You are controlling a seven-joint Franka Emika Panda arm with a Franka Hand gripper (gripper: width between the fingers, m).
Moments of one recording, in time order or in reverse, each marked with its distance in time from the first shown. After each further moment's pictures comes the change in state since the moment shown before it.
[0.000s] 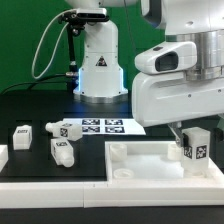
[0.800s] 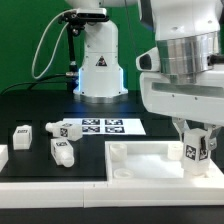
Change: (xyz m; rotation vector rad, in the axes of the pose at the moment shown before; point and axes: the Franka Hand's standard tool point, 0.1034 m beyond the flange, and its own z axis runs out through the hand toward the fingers) arm -0.001 0.006 0.004 0.064 -0.022 1.163
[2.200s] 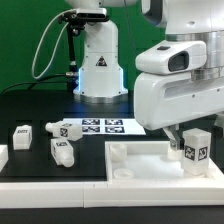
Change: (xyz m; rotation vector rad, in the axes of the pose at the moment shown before) arm -0.002 0.000 -0.003 -0.106 0.005 -1.490
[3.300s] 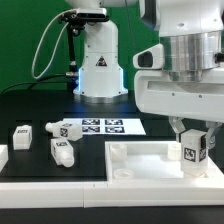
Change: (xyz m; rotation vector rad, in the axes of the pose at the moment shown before) arm -0.002 0.005 0.001 0.057 0.018 1.338
